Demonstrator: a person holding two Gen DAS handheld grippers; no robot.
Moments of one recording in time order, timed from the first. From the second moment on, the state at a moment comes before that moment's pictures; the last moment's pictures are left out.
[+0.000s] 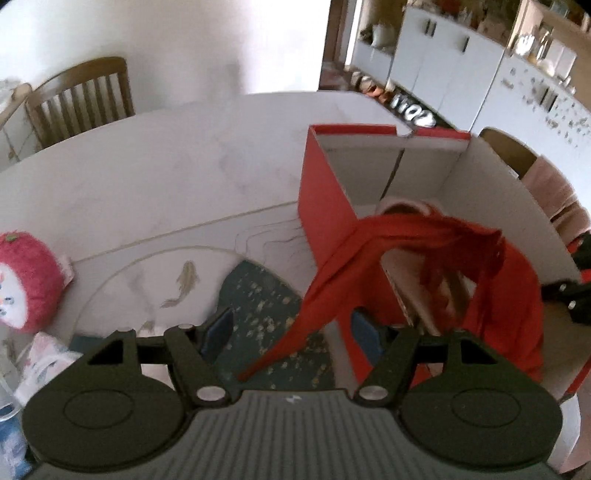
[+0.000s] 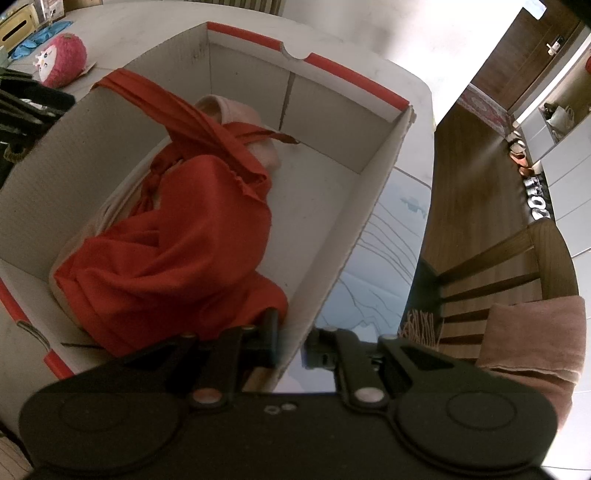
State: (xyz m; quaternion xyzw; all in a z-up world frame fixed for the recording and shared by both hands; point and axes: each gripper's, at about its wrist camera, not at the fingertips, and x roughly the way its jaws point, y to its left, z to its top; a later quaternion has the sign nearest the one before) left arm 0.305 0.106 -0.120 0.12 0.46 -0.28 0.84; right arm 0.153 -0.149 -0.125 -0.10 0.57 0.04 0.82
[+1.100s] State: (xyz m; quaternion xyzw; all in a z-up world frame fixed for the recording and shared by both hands) left arm 0.289 0.042 -0.055 -0.01 0.41 -0.43 0.80; right arm 0.153 -0.151 -0.130 -0.10 0.57 0.04 0.81
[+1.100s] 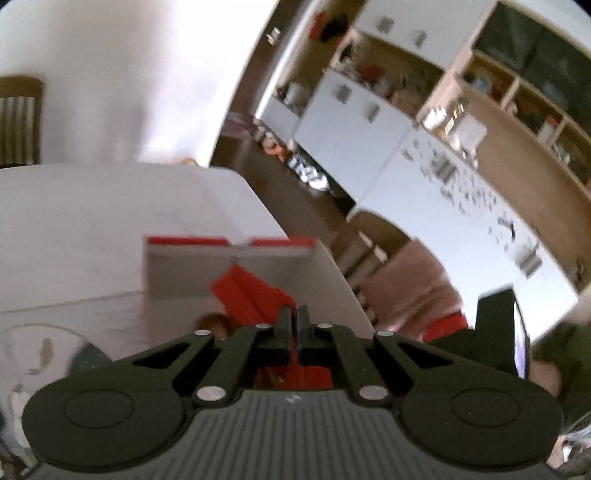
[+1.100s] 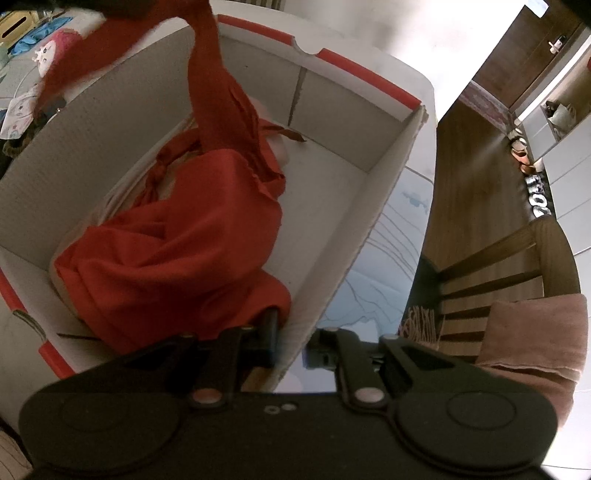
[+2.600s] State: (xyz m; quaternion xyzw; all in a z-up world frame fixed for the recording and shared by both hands) left arm 0.217 0.114 -0.057 0.07 0.40 -0.32 0.85; right arm 0.145 -0.137 -0.126 -0.15 0.56 0.07 0.81
